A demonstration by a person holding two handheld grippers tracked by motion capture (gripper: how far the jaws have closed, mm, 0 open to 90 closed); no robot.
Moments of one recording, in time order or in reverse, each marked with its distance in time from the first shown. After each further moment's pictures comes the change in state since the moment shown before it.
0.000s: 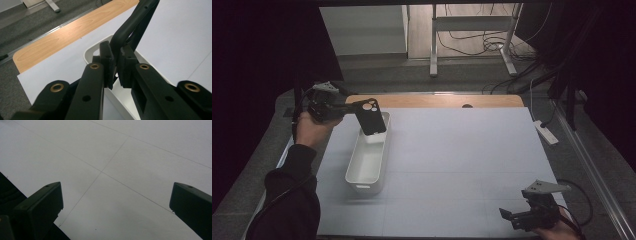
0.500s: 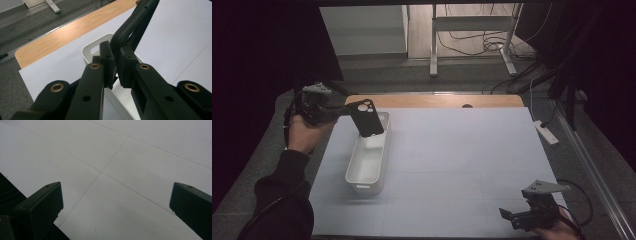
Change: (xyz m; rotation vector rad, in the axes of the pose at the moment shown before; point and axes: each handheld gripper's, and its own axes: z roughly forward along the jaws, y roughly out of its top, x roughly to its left) left arm -0.008 -0.005 -0.023 -0.015 -0.003 -0.018; right arm 0.000 0.000 0.000 0.000 -0.001 0.000
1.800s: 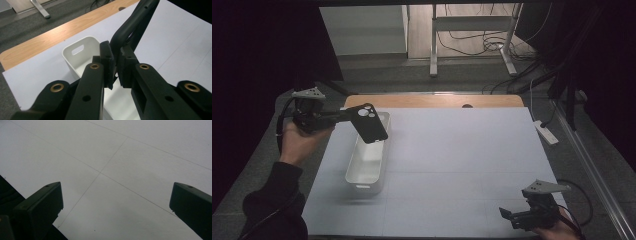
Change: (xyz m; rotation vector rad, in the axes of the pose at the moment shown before) left arm -0.029 -0.006 -0.034 -0.048 -0.064 -0.011; right arm 0.000 0.000 0.000 -0.007 -0.010 0.000
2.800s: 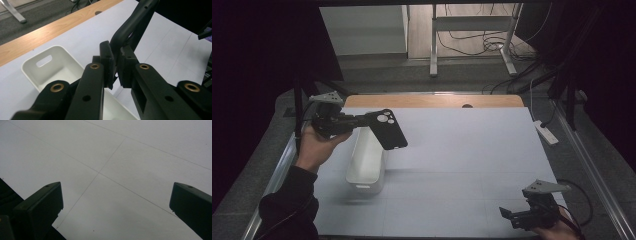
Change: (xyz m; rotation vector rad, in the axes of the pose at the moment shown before) left arm -0.037 0.011 0.020 -0.022 -0.129 0.025; right arm 0.000 0.000 0.000 0.000 -0.010 0.002
